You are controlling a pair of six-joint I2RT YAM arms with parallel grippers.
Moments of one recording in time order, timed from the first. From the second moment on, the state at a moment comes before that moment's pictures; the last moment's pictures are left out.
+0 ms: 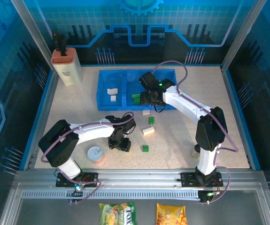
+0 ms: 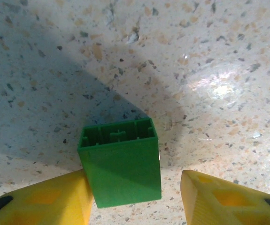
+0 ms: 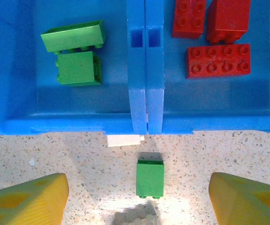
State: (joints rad) left arm -0.79 1.64 0.92 -0.82 0.12 -0.56; right arm 0.62 1.86 1.64 -0.96 0.21 0.64
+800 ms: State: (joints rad) left arm -0.80 1.65 0.92 -0.83 0.07 -0.62; right arm 0.64 1.84 1.63 -0.96 0.23 0.64
